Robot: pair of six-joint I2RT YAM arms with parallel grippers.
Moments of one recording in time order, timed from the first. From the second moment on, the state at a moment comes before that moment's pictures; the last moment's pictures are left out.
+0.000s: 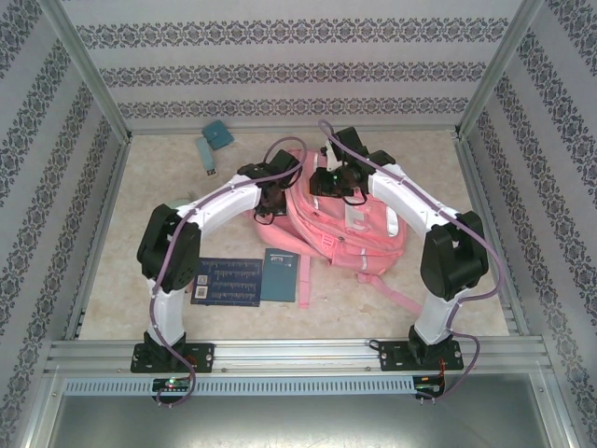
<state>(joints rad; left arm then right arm) -0.56 1.96 1.59 -0.80 -0.04 -0.64 0.44 1.80 1.53 -0.71 -0.27 0.44</state>
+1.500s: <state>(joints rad) -0.53 1.93 1.47 -0.67 0.13 -0.71 0.59 1.61 1.32 -0.45 -0.22 0.61</state>
